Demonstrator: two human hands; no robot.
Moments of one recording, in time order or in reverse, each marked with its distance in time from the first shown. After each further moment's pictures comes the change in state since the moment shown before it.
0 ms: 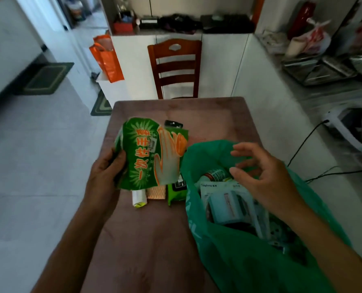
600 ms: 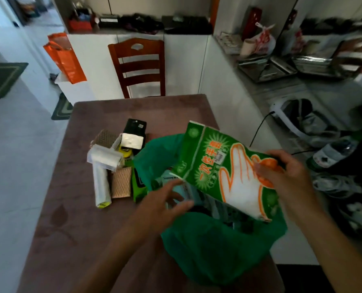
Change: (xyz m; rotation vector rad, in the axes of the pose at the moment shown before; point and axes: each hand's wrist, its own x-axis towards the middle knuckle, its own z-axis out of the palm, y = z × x) left_hand -0.067 -0.081 0.107 0.889 -0.659 0.010; right_hand -0.060 0.045 -0.104 0.193 0.405 0.377
